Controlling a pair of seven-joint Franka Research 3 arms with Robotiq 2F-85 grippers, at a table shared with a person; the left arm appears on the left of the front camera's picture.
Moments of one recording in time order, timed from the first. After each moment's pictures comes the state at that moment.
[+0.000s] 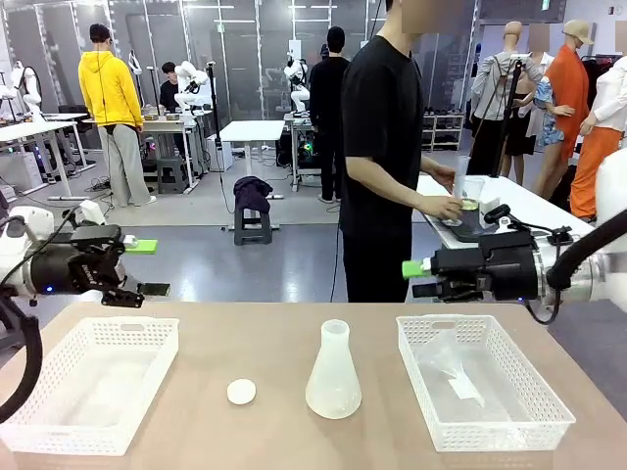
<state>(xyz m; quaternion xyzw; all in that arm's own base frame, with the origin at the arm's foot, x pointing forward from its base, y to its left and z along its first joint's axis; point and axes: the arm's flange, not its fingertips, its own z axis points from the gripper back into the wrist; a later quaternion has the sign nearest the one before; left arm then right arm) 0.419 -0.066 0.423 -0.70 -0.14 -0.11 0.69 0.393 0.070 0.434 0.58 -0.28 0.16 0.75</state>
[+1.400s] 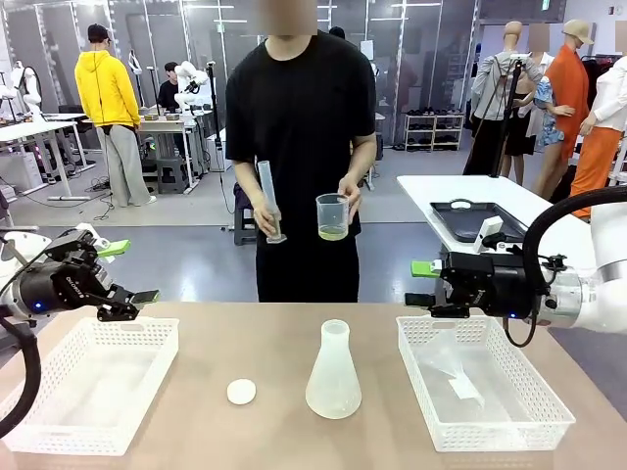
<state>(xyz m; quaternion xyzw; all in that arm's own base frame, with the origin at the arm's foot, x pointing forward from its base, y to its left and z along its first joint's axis) 0.417 -0.056 0.397 -0.77 -0.07 -0.10 0.62 0.411 0.064 0.388 0.68 -0.22 0.12 0.69</state>
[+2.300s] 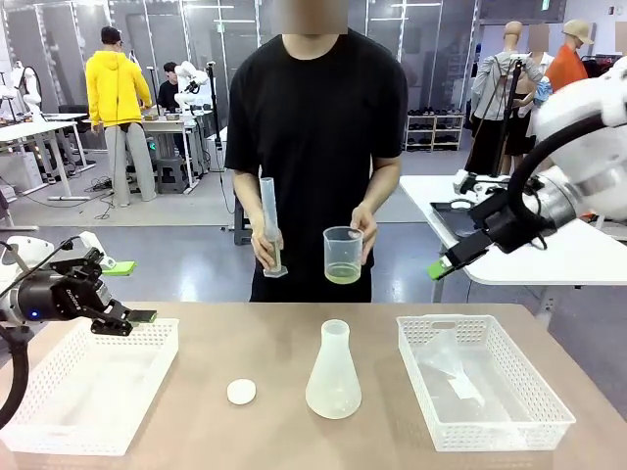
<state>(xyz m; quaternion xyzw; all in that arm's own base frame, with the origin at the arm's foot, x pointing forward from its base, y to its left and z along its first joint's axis) 0.414 -0.051 0.388 -0.73 -0.06 -0.11 0.67 0.512 0.042 0.471 0.37 -0.17 0.42 0.81</state>
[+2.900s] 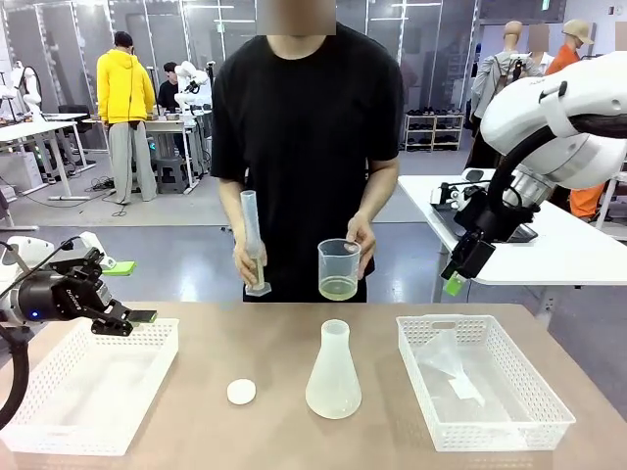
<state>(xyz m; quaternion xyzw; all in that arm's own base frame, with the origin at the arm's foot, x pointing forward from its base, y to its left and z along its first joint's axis) 0.413 -0.051 0.387 -0.73 -0.06 -0.11 0.67 0.544 0.049 0.474 0.24 -0.11 0.55 0.79</state>
